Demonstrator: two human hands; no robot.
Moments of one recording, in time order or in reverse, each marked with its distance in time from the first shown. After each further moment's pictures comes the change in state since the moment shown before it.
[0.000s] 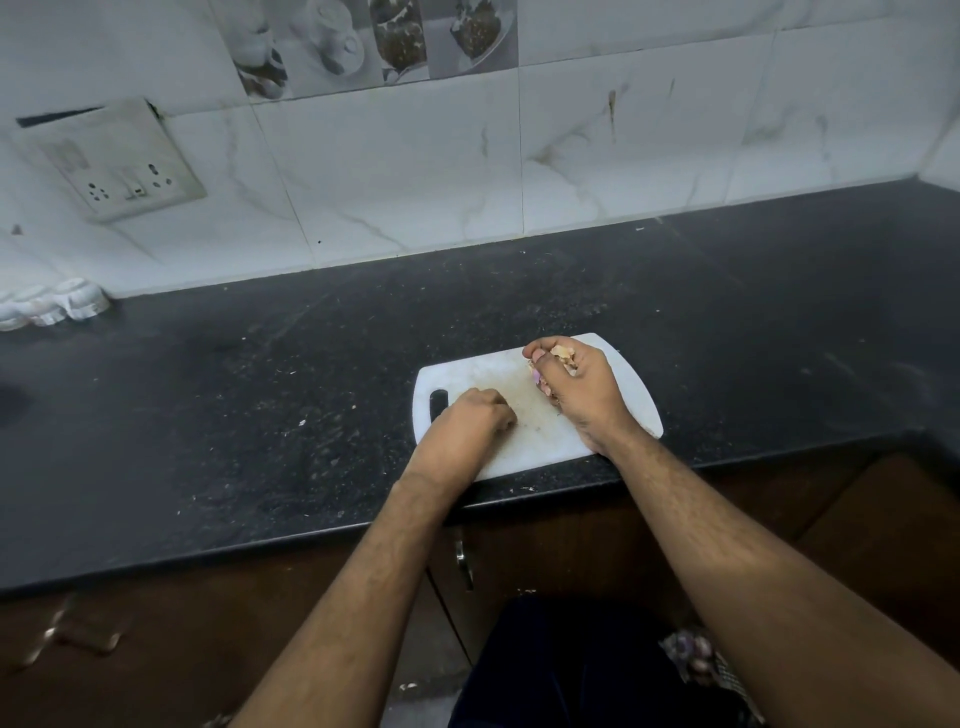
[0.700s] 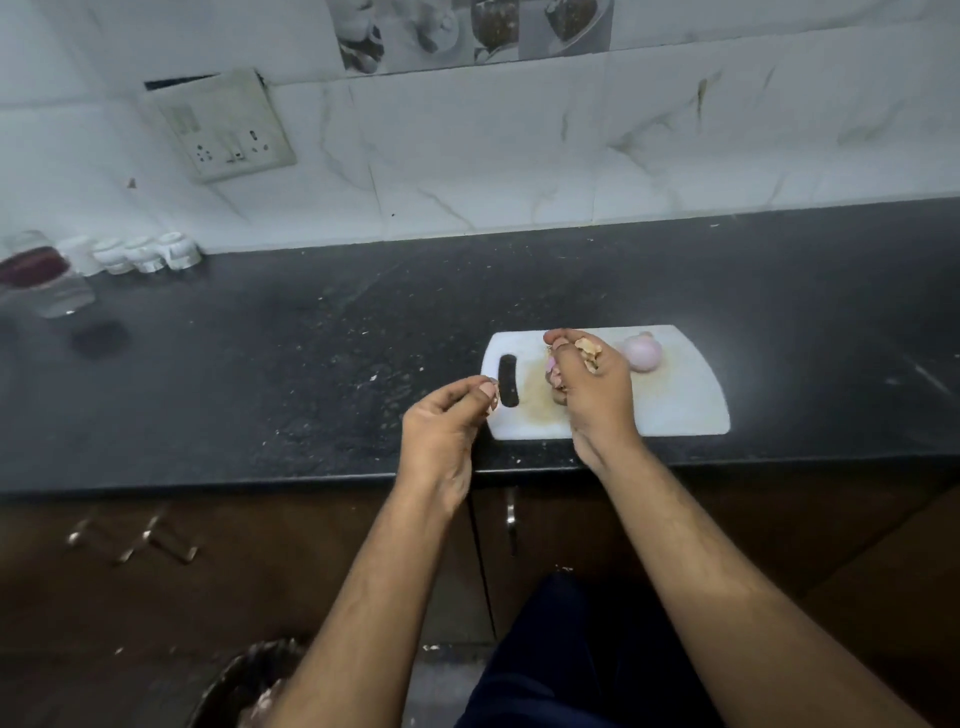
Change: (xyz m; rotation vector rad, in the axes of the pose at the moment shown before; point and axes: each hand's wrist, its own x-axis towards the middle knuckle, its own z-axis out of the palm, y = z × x) left_hand -0.087 0.003 -0.029 -1.746 0.660 -0.681; right_hand -0.052 -0.022 0.078 0.213 0.149 0.047
